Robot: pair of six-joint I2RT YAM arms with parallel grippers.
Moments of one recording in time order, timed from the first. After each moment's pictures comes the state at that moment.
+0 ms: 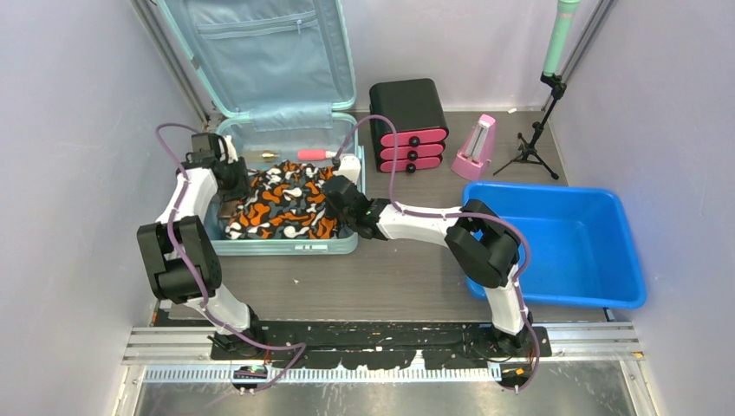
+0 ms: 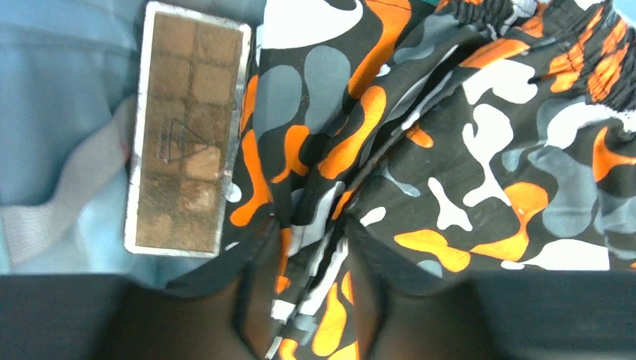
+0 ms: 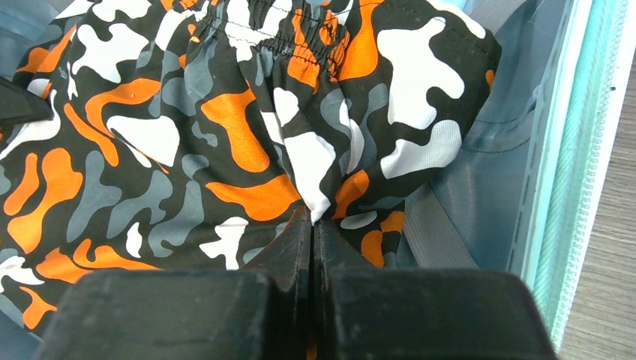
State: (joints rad) left arm 0.21 1.63 1.22 -0.60 0.16 -0.08; right arm 0.96 2.02 1.40 0.08 0.45 0.63
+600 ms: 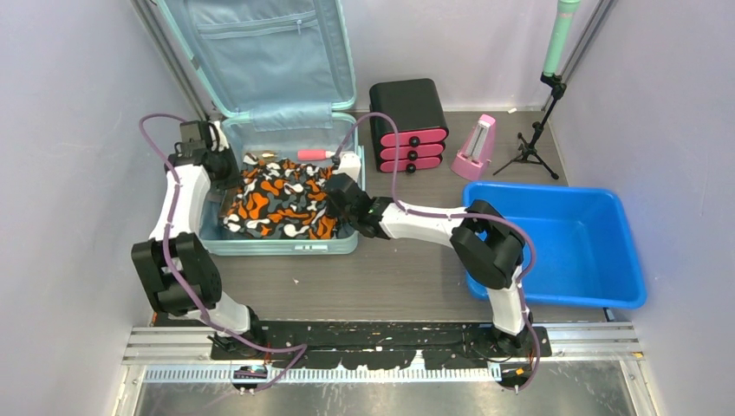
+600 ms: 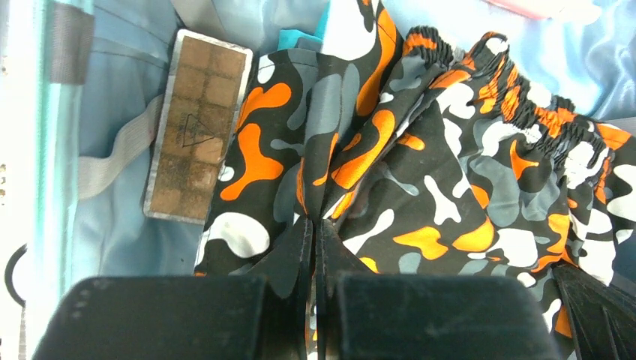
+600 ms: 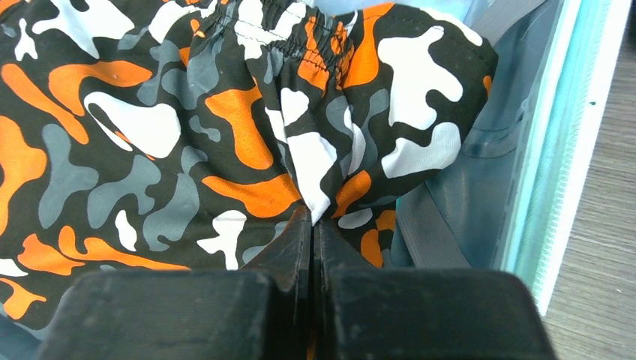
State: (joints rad) left arm 0.21 1.56 1.32 -0.69 0.16 -0.14; right arm 0.96 2.00 1.40 0.07 0.43 0.60
